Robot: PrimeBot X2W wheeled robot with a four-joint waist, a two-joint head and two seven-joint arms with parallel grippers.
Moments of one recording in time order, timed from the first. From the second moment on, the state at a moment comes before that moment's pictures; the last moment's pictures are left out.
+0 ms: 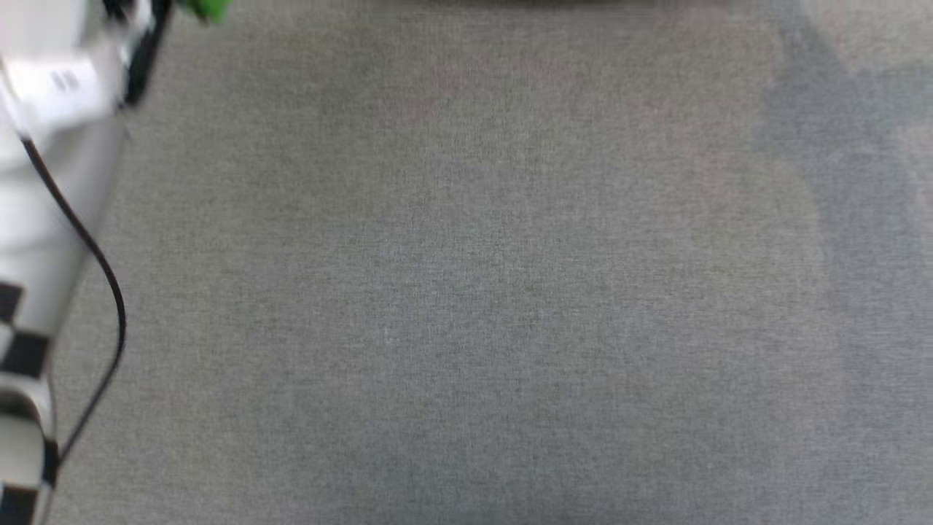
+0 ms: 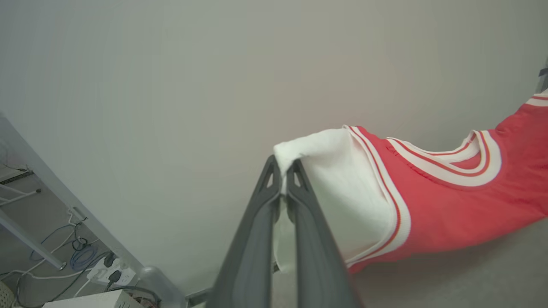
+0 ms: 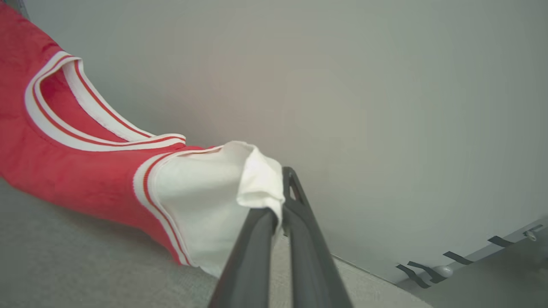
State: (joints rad) left arm -1.31 0.48 -0.70 0.70 -0.60 -0.09 -0.26; right arm -1.28 -0.66 0.72 0.65 0.65 0.13 -0.09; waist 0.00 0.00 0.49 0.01
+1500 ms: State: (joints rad) left arm 0.05 0.53 -0.56 0.26 -0.75 0.17 -0.26; right arm 0.08 -0.60 0.34 0.41 0.71 0.13 -0.12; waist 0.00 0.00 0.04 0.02
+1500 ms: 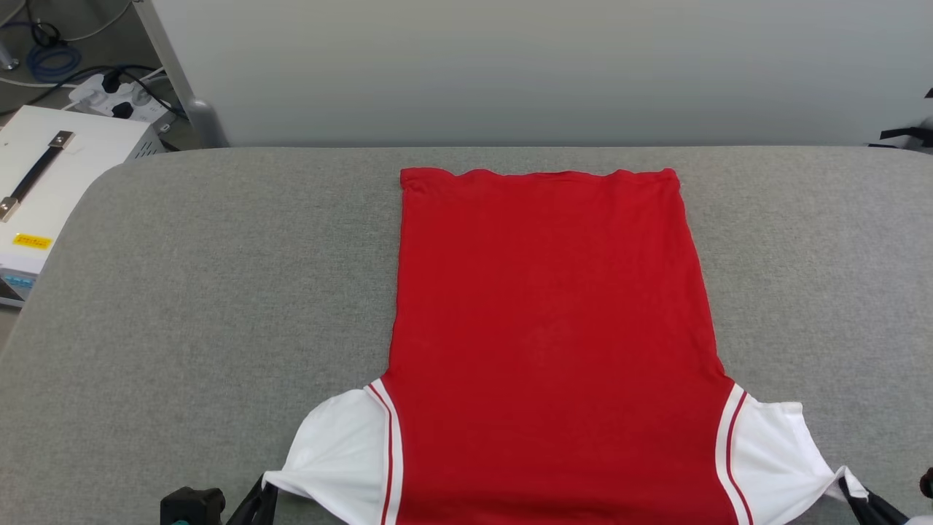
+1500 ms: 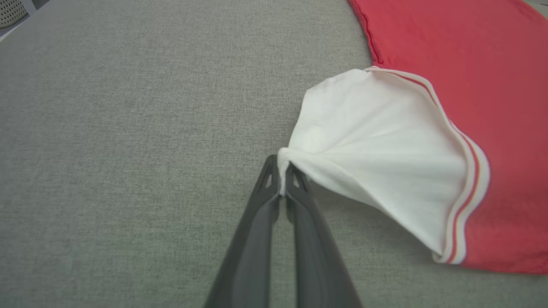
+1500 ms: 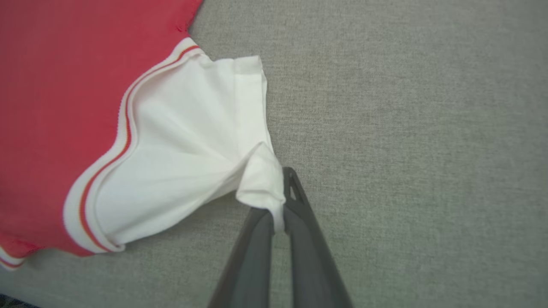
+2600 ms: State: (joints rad) left arm -0.15 0.34 -0.53 0.05 -0.53 0.19 -0.26; right arm -0.68 -0.77 0.05 0.11 0.64 0.13 0.72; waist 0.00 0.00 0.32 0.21
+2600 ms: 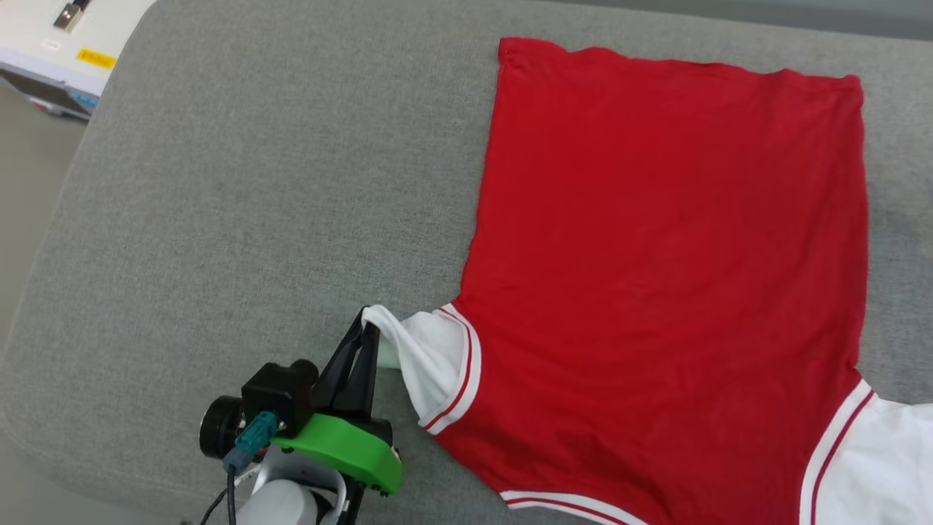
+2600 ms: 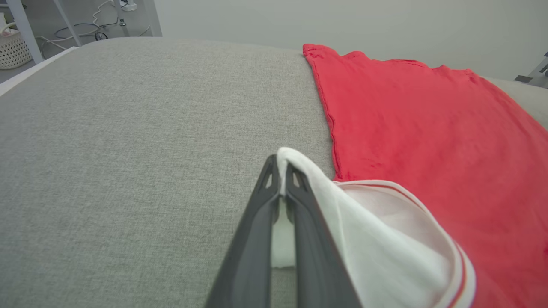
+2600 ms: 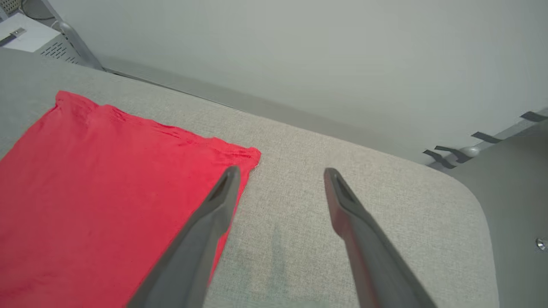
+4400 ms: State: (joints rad) left arm -0.05 0.15 -0.19 0.22 -0.30 -0.06 -0.26; right arm -0.62 -0.93 0.40 0.31 0.81 0.13 0.56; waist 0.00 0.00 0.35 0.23
